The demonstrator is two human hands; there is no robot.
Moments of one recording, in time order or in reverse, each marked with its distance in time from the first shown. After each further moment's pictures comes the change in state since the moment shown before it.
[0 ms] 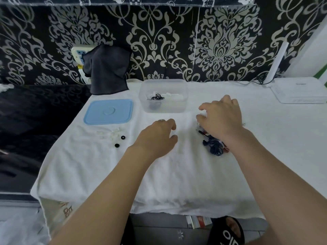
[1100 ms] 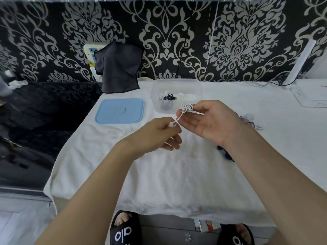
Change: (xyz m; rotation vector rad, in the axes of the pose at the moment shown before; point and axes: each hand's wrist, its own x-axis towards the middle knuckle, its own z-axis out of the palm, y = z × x) left_hand -0.014 -0.027 -0.039 -0.846 -0.202 -0.104; right_hand 0.003 -0.065 -0.031 2.172 -0.608 0.676
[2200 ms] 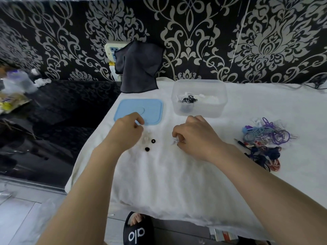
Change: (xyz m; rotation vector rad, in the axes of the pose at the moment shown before) left_hand -0.003 -0.059 -0.099 0.546 0.547 -0.130; right_hand 0.066 0.069 0.005 -2.062 -0.212 -0.819
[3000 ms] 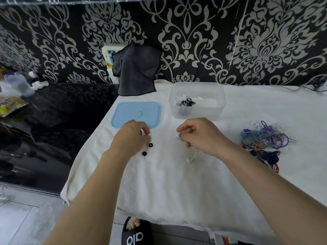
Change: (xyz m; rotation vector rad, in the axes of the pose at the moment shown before) left_hand 0.011 -0.003 0.028 0.114 0.008 0.065; right_hand -0.003 0.007 -0.024 0.790 -0.040 0.506
